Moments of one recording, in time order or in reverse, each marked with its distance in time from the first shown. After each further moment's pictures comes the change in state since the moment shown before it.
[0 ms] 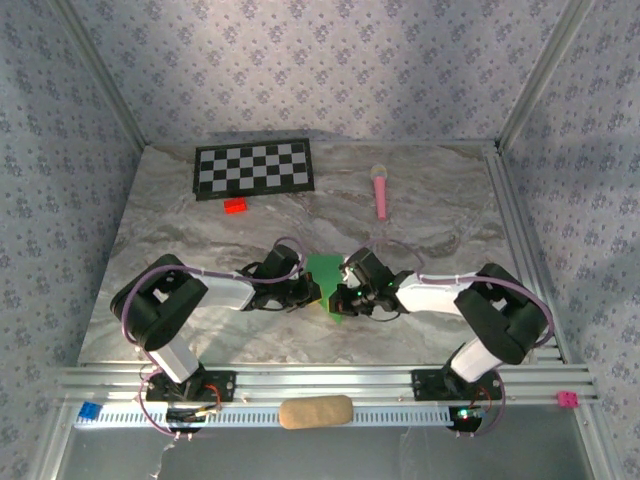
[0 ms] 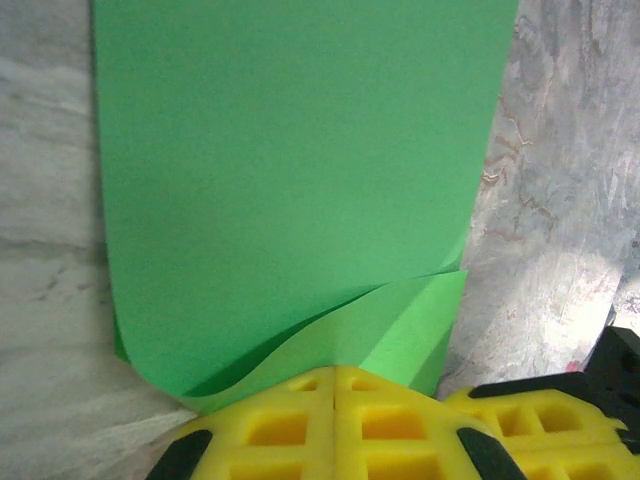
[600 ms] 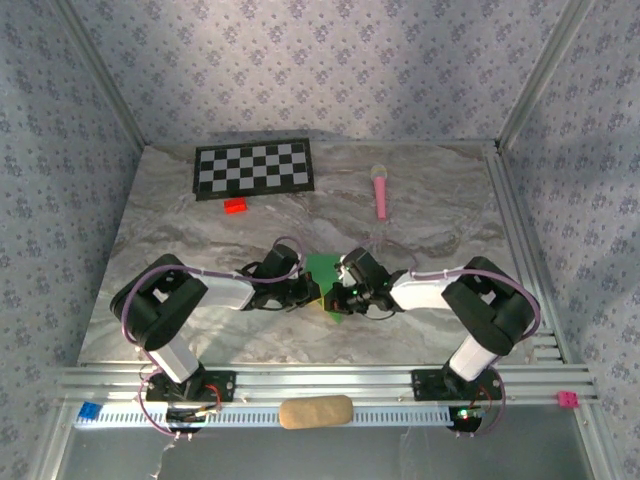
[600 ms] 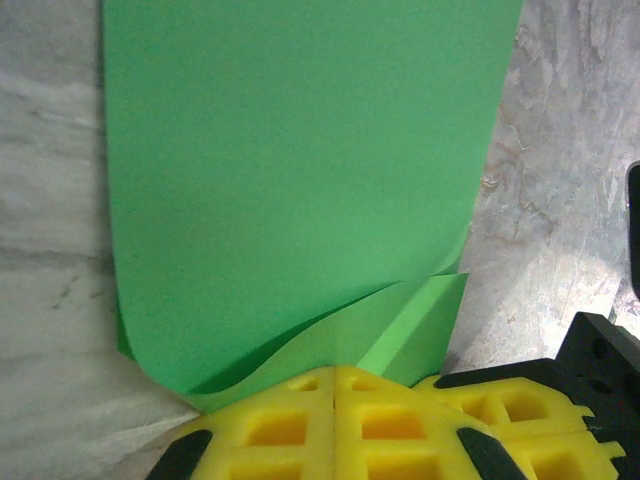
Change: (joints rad) left arm 0.001 0.000 0.000 0.000 0.000 0.002; right arm 0.006 0.080 0.003 0.100 -0.016 0.012
